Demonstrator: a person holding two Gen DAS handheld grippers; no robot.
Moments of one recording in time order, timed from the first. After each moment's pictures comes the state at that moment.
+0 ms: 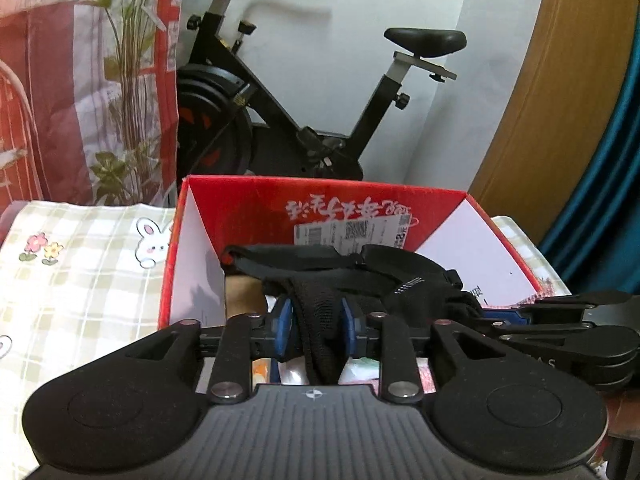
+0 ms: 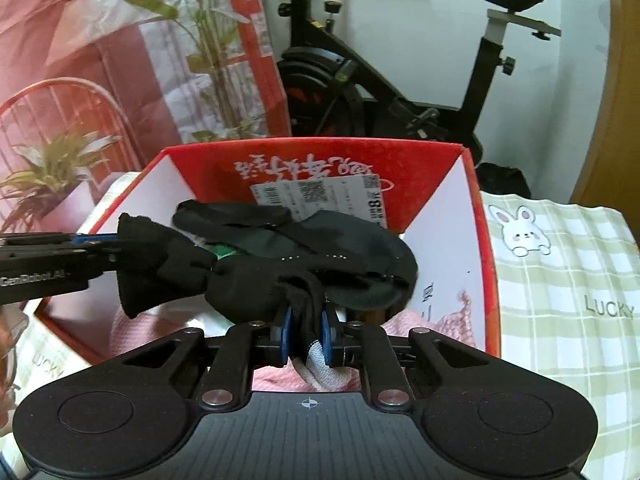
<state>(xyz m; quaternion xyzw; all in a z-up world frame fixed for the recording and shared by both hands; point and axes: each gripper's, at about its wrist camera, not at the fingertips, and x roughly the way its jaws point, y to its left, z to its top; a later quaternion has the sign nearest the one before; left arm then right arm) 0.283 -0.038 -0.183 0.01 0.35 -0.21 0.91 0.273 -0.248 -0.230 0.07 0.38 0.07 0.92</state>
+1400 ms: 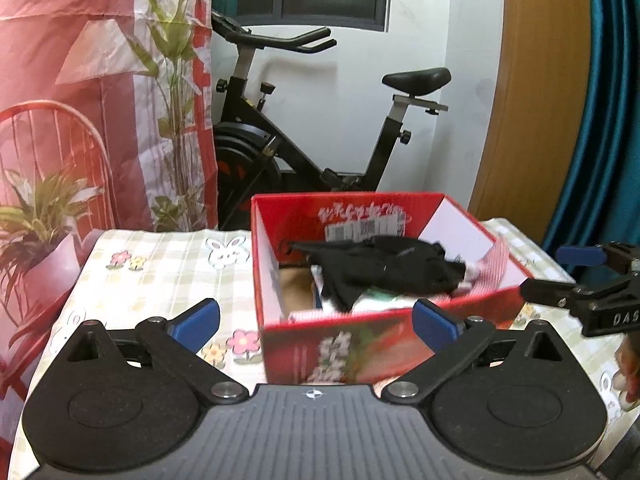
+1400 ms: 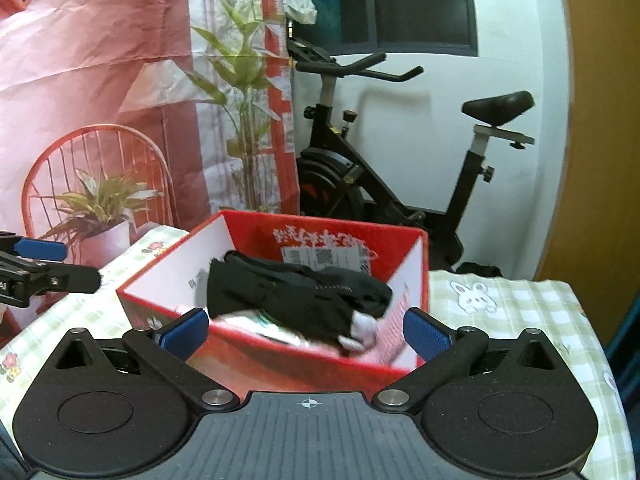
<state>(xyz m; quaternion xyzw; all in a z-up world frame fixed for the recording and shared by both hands) 0.150 0.014 -0.149 0.05 0.27 -0.18 0.95 0.119 -0.258 -0.189 0.03 0.23 0.07 0.97</state>
